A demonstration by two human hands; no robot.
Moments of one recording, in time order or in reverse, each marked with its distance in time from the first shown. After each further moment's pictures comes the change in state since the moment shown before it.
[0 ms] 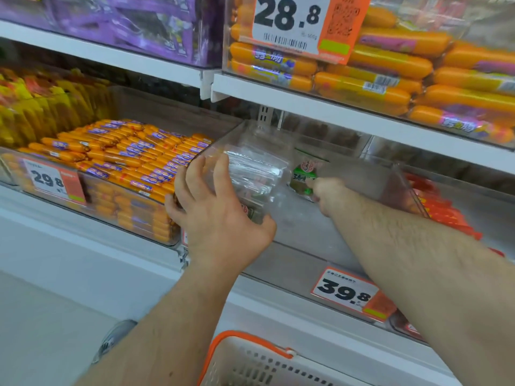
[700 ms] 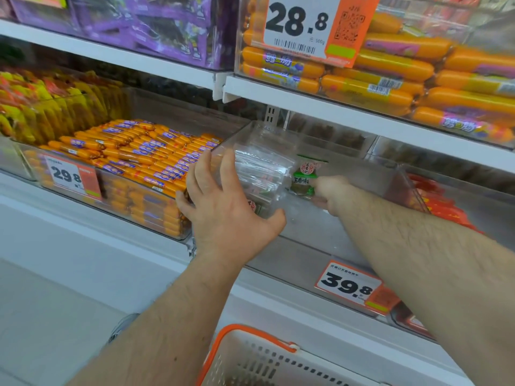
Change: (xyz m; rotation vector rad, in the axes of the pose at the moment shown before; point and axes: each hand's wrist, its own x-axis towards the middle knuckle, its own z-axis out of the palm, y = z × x) left_hand 0.003 -0.003 -0.011 -0.034 -0.097 -0.004; right_hand -0.031 -0.006 -0.006 -0.014 -0.057 -0.014
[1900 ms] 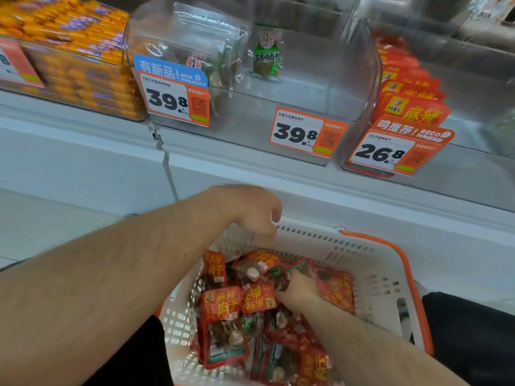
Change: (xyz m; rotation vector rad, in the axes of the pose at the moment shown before) left_hand -0.130 0.026 0.024 0.274 -1.486 0.596; right_hand -0.219 0.396 -0.053 -0.909 -0.446 0.220
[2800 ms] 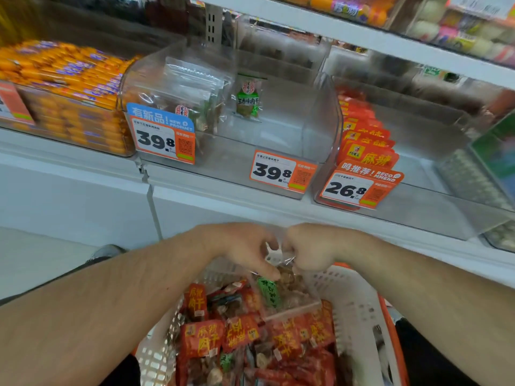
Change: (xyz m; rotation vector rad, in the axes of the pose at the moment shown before) left_hand -0.003 0.016 -0.001 -0.309 -0.014 0.108; right_hand -0.110 -0.089 -0.217 -0.627 -0.077 -0.461
